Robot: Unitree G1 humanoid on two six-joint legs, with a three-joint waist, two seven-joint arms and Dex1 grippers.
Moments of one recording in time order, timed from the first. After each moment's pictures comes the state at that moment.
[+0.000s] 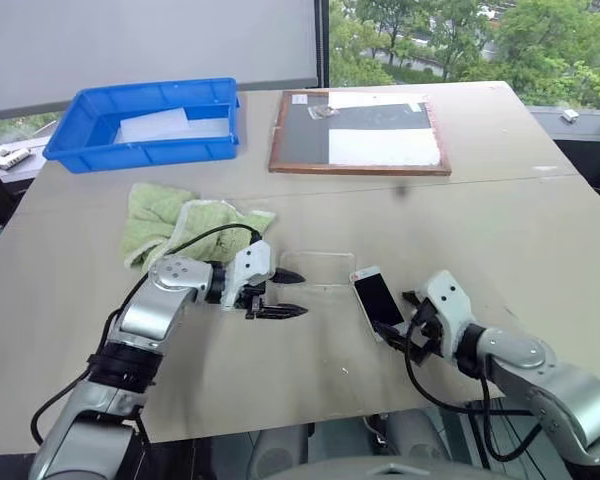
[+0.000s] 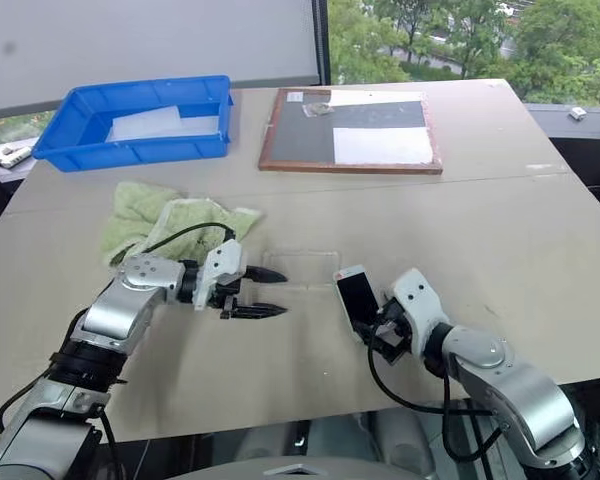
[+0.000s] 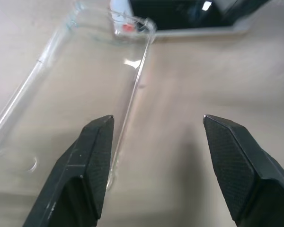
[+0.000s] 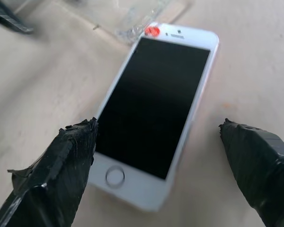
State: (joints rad) left arm -0.36 0.69 -0.16 0.06 -0.30 0.25 -1.33; right arm 0.03 -0.52 0.18 -0.71 0.43 0.93 0.35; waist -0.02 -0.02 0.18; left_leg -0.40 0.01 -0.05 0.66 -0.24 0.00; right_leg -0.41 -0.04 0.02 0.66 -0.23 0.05
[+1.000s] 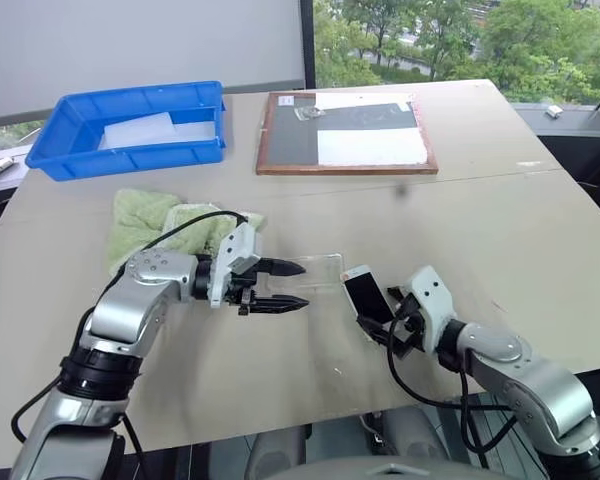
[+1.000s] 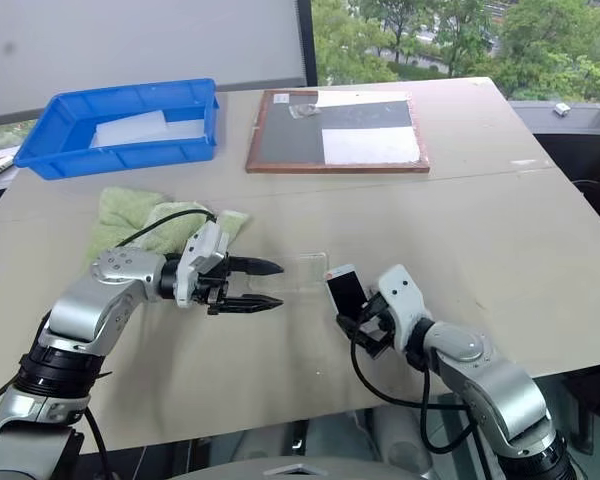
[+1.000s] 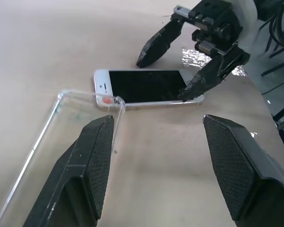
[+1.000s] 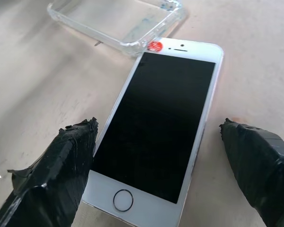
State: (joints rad) left arm -0.31 0.75 -0.09 -0.11 -0.46 0.43 -1.31; right arm -0.02 -0.43 0.25 -0.66 0.38 0.94 0.37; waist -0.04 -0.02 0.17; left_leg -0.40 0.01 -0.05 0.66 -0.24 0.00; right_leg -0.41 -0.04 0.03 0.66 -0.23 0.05
